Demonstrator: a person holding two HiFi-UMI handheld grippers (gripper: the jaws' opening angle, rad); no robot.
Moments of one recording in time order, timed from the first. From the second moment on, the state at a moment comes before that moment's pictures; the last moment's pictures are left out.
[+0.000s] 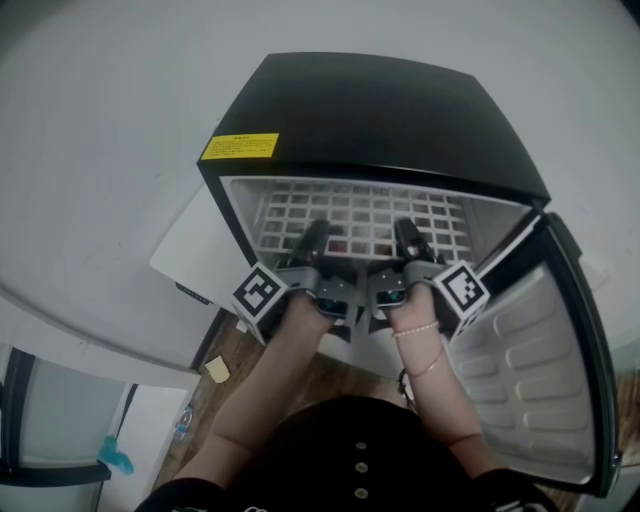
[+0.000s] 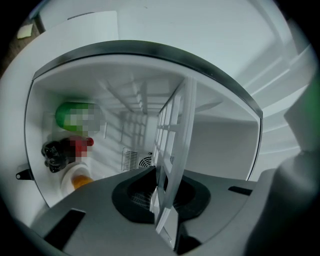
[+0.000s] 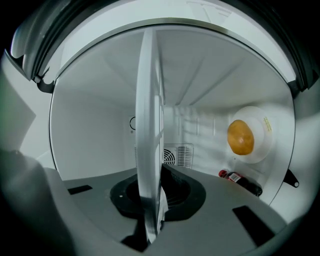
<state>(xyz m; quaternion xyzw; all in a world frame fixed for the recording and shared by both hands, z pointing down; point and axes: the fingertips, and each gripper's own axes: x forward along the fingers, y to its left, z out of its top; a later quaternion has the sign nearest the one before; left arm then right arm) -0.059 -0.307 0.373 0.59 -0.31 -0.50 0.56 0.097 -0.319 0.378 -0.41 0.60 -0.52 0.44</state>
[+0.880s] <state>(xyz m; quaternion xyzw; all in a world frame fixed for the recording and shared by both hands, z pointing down) -0.063 -0.309 0.376 0.60 -0.33 -0.49 0.53 0.099 -0.315 0.372 -0.41 0.61 -0.51 0.44</state>
